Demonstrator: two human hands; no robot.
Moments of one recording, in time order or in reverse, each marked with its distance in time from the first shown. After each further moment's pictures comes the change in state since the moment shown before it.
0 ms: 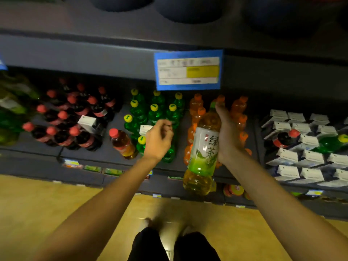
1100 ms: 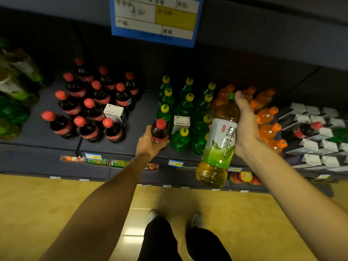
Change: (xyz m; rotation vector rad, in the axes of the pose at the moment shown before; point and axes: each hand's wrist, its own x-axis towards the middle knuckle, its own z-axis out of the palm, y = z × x) left_hand 0.007 -0.163 -0.123 0.041 -0.223 -0.384; right_hand -0.014 0.067 0.115 -0.052 0.030 0.096
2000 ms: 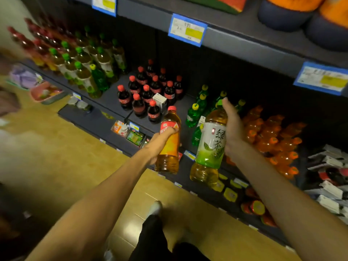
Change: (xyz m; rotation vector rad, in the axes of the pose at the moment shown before) left_hand -0.178 0.065 -0.032 -0.895 0.014 -0.393; right_hand -0.091 -0.004 0.010 -0.230 -0.334 0.024
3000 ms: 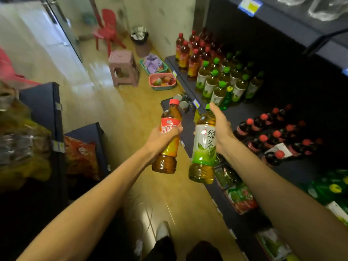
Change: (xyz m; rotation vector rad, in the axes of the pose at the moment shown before) left_hand -0.162 0.072 -0.336 -0.097 0.623 0.302; right_hand -0.038 0.117 0.421 -0.306 -0.588 0.226
